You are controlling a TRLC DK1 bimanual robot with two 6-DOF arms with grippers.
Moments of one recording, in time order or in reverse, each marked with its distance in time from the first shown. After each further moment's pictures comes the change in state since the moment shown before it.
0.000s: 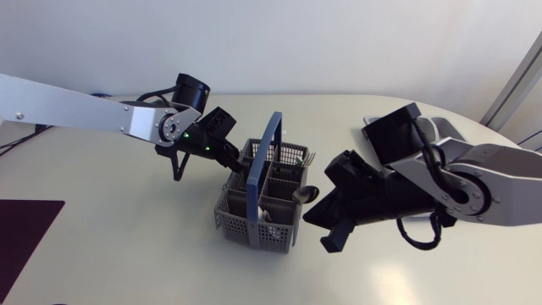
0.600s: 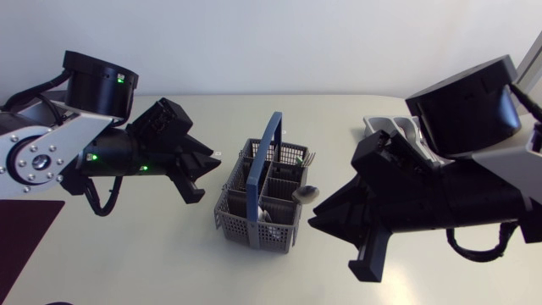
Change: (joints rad) left arm -0.062 -0.650 -0.367 -0.106 -0.003 0.094; right arm 0.158 -0.273 0.103 -0.258 0.084 0.026
